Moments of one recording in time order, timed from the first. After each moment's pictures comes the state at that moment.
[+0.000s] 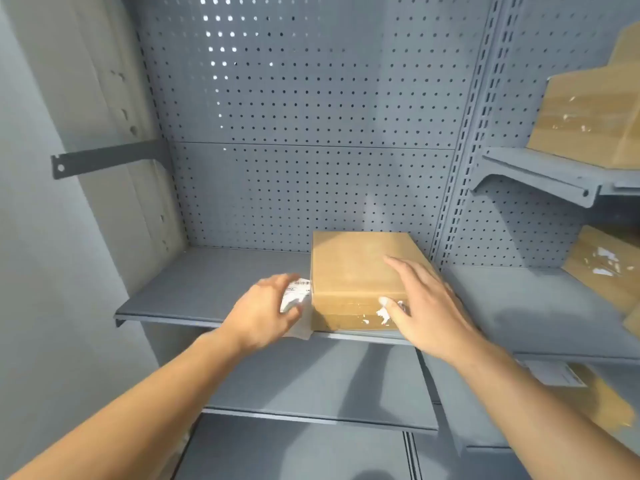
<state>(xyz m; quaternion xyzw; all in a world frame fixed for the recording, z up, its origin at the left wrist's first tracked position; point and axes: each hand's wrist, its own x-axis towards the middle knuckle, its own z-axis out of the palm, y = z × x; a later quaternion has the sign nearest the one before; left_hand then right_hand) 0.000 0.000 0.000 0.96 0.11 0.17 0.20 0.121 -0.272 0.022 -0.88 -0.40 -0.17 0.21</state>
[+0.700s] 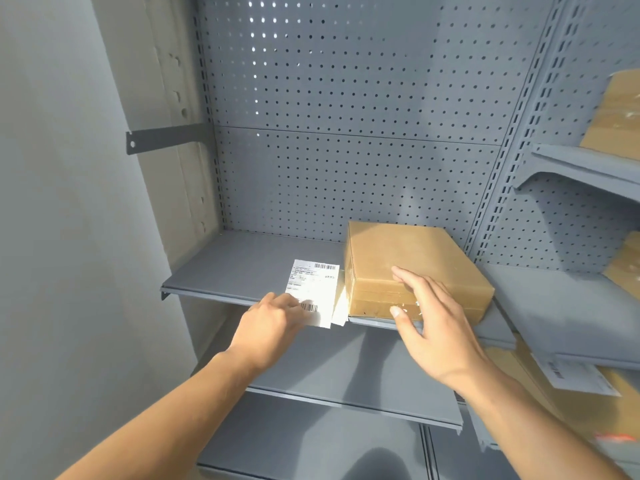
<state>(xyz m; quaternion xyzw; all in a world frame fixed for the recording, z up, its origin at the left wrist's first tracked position) -0.055 0.034 -0.063 0.97 0.09 0.22 0.07 0.055 -0.238 0.002 -0.81 -0.44 -0.16 0.36</state>
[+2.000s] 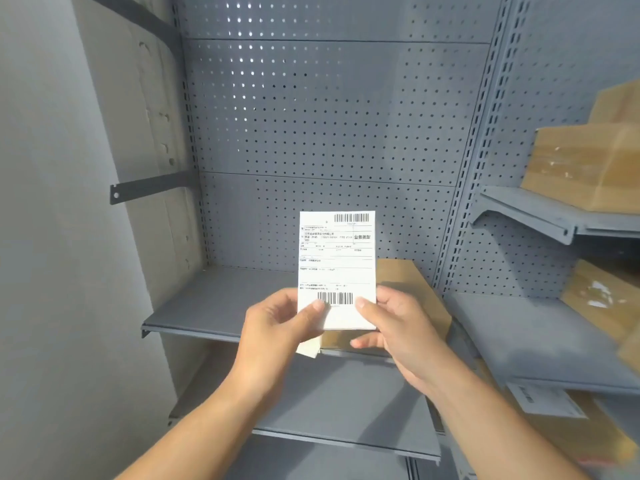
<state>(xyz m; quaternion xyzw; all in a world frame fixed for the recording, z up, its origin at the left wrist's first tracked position) -0.085 -0.091 0.072 0.65 0.09 0.31 0.69 0.024 -0.238 0.088 -0.63 -0.33 0.20 0.67</state>
